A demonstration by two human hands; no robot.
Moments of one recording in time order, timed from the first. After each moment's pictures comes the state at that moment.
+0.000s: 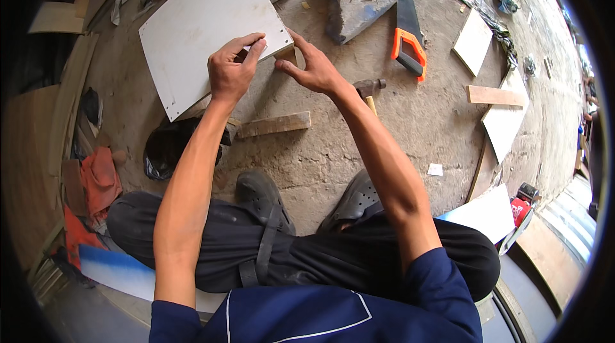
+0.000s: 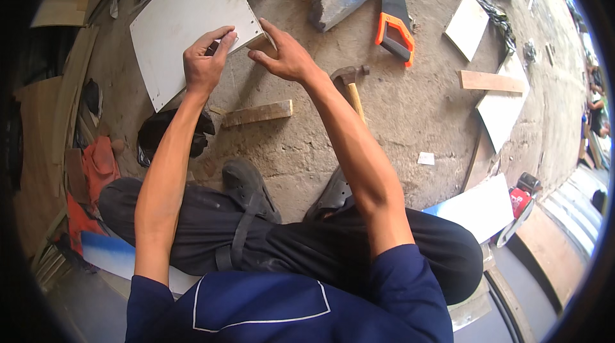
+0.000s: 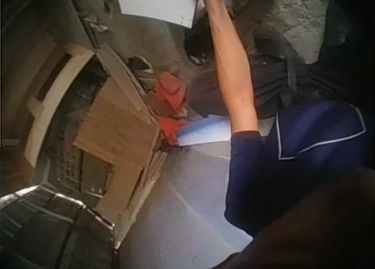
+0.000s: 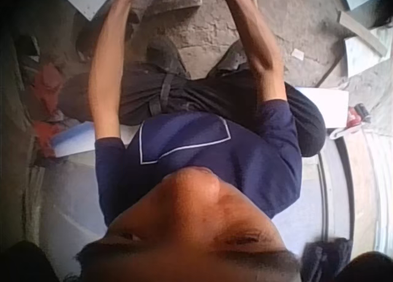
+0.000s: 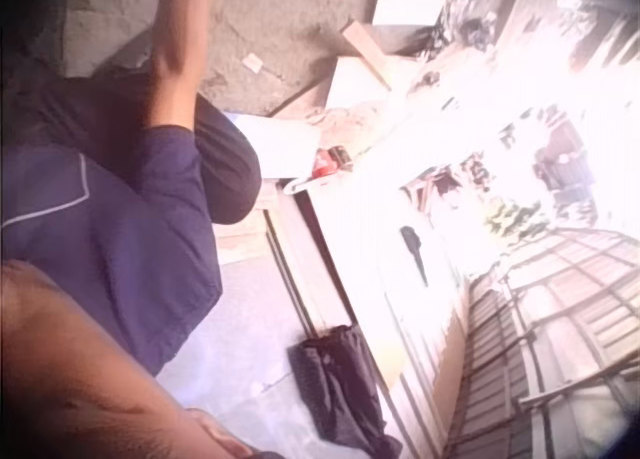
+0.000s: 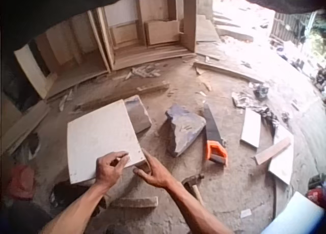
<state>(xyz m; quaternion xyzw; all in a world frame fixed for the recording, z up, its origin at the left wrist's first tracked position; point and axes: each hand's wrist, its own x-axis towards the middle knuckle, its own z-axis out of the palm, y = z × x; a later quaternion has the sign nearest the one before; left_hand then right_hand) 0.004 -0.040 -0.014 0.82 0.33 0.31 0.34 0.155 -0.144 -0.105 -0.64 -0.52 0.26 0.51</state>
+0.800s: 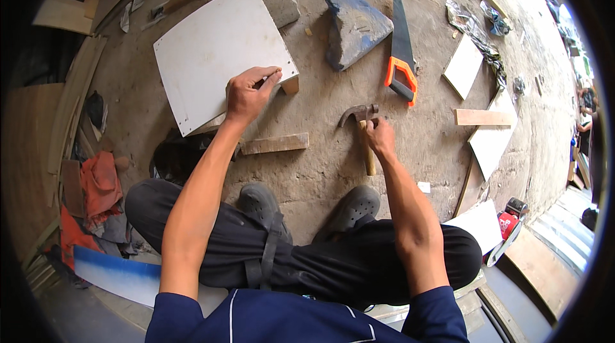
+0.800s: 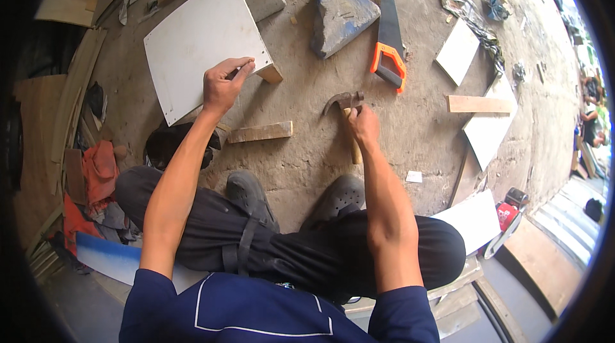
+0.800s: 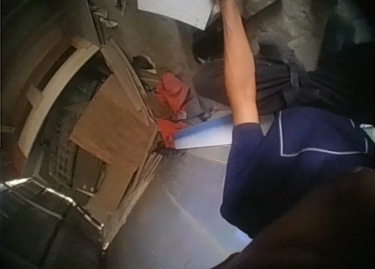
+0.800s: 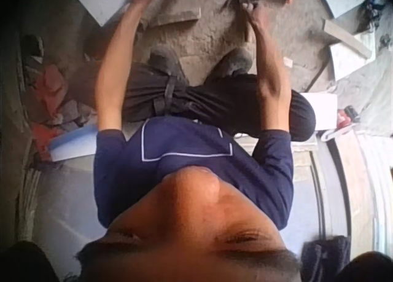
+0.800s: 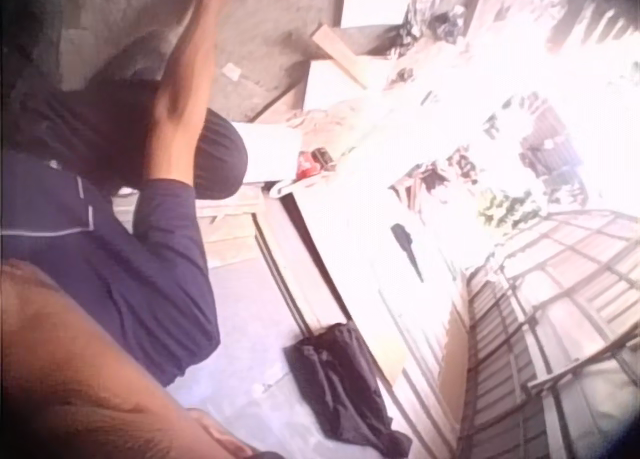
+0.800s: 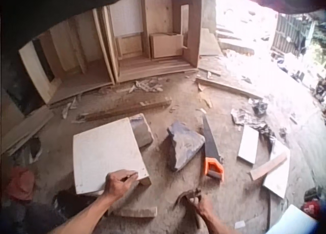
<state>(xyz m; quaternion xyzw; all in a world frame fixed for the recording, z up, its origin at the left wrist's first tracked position) 0.008 -0.039 -0.010 0.83 0.29 0.29 0.37 0.208 -0.312 -0.162 -0.93 -0.21 0.24 0.20</state>
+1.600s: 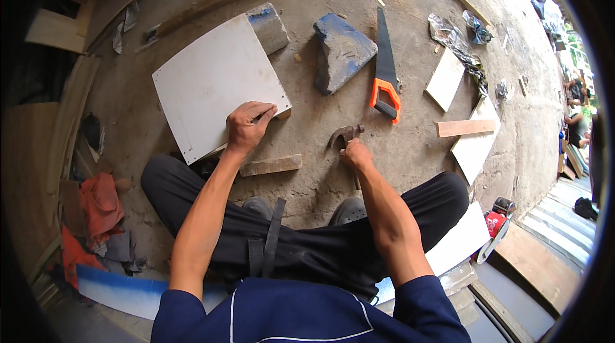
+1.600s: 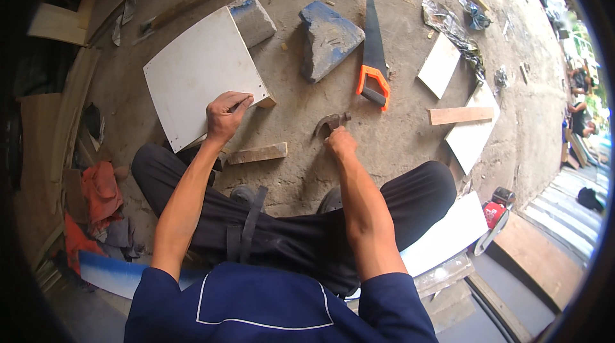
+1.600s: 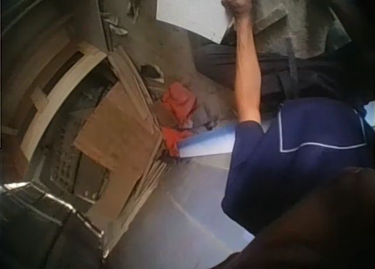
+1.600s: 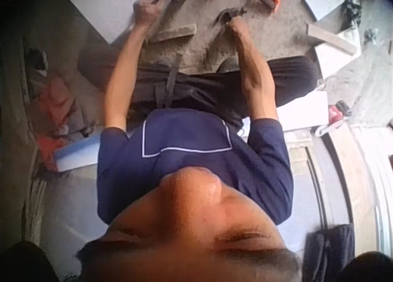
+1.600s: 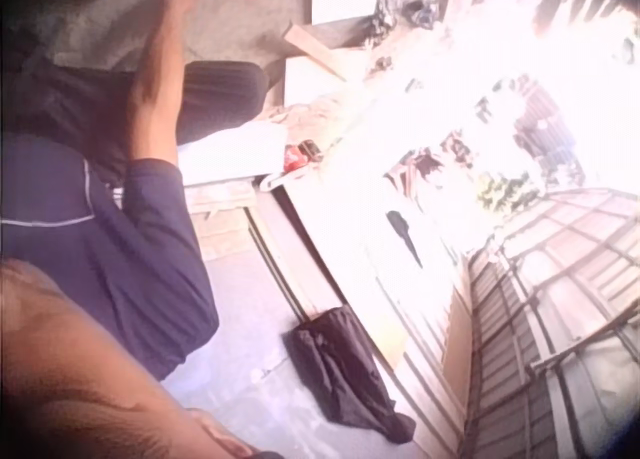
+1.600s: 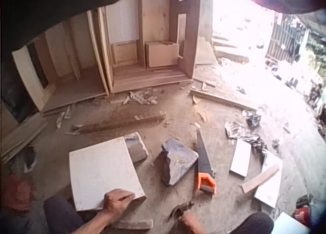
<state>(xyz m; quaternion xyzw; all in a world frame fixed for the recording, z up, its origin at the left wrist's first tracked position) 0.007 -0.031 0.000 0.85 0.27 0.28 0.37 0.196 -0.284 -0.180 -0.90 -0.22 0.38 0.00</state>
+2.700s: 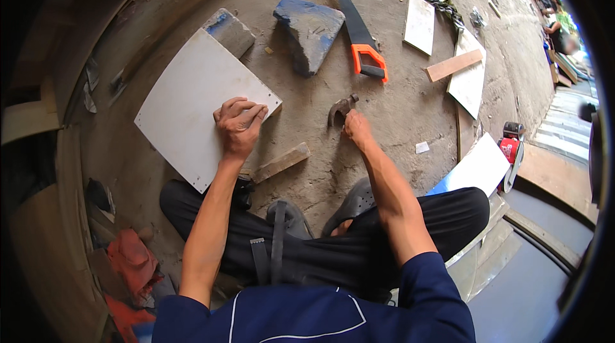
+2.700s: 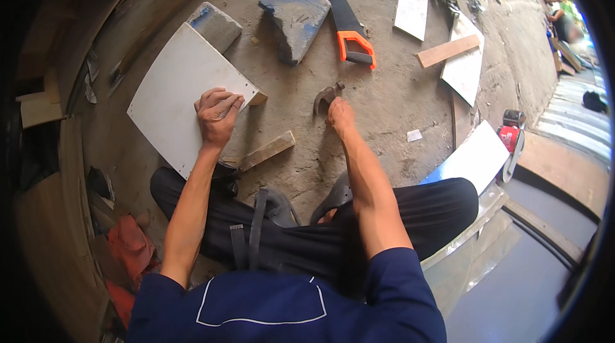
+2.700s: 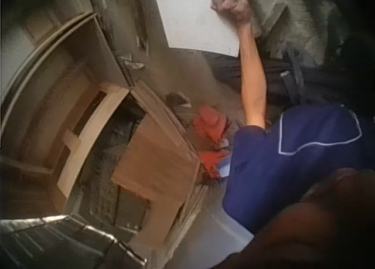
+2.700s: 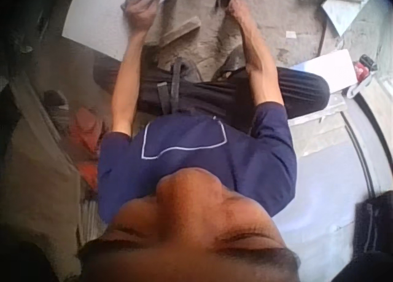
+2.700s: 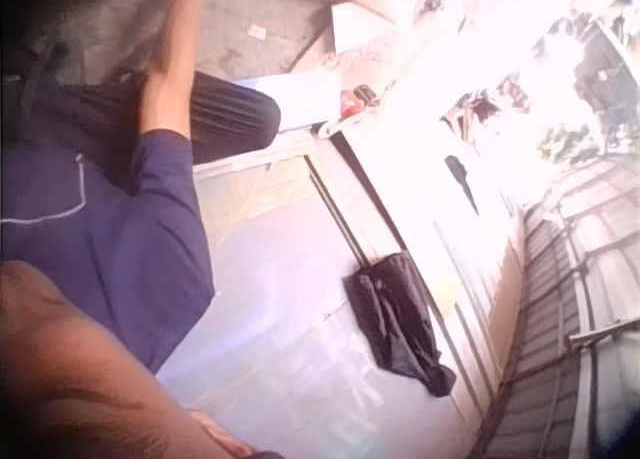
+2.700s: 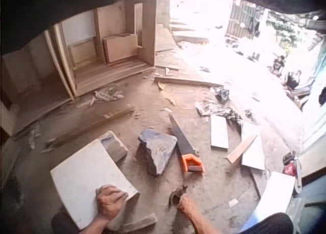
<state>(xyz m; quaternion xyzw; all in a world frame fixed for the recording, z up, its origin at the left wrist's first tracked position) 0.009 -0.006 -0.002 0.92 0.17 0.25 0.27 0.172 -0.308 -0.210 -0.93 -0.27 0.17 0.17</state>
